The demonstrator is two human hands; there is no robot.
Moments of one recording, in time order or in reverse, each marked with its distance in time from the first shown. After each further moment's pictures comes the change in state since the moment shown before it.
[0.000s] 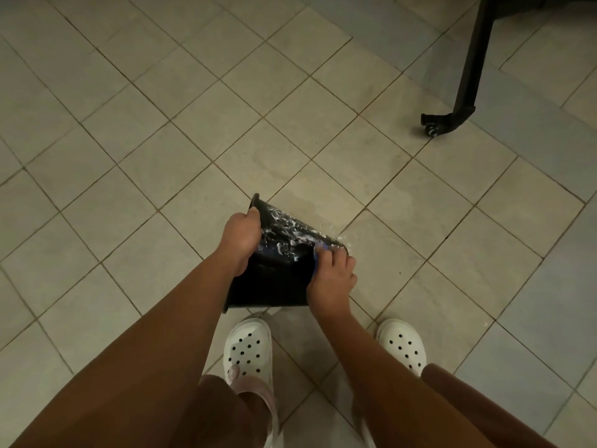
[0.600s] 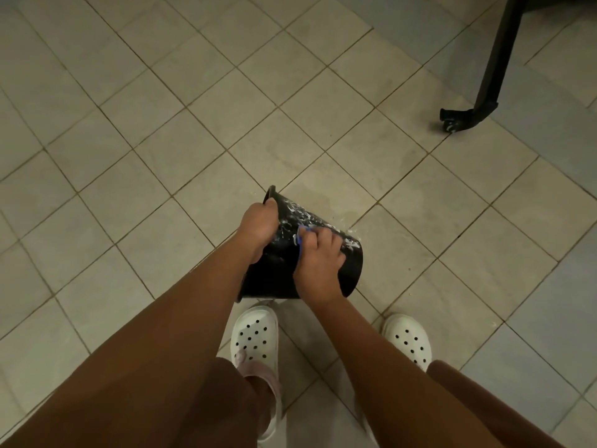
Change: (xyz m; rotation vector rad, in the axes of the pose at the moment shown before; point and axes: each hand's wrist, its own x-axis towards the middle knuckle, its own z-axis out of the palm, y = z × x) left_hand -0.012 0.004 0.003 -0.062 -0.043 -0.055; right_hand 0.001 -0.040 -0.006 0.006 -0.064 -0.178
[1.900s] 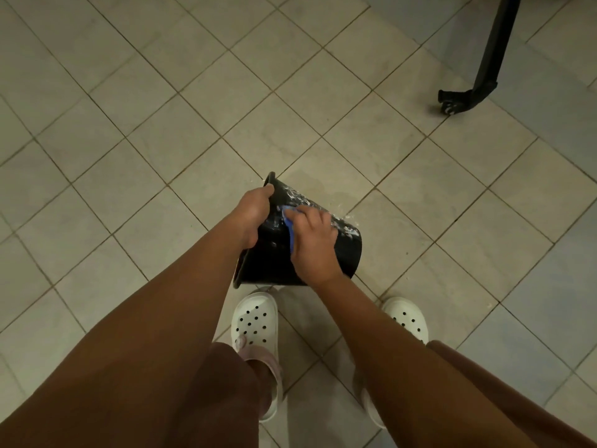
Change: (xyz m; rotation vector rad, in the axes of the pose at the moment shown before) left_hand 0.006 -0.001 -0.002 -0.168 -0.131 -0.176; right_hand 0.010 0.001 -0.009 0.105 -0.053 -0.160
